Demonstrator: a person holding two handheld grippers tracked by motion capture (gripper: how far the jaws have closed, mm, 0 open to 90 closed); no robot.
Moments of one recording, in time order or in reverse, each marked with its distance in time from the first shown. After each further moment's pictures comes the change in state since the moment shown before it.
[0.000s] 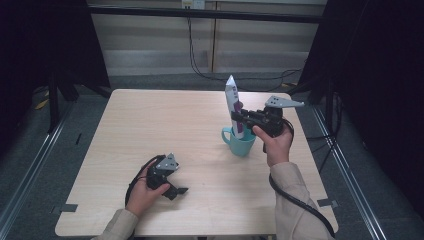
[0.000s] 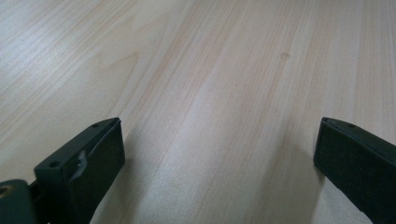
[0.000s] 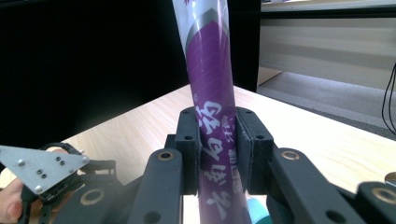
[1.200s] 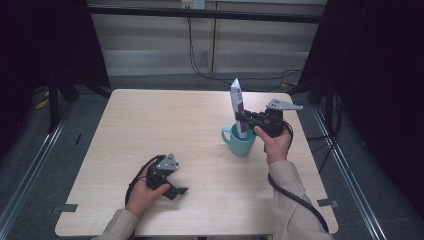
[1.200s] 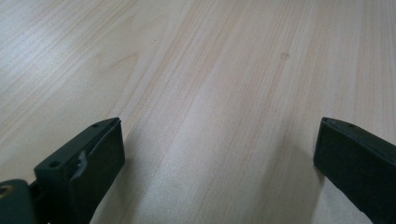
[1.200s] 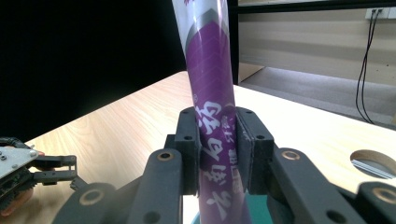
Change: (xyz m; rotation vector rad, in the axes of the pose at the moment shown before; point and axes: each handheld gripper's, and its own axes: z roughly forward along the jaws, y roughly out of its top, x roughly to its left) left arm 0.000 0.000 0.000 0.004 -0.001 0.001; right arm -0.029 -0.026 0.006 0.002 -0.070 0.027
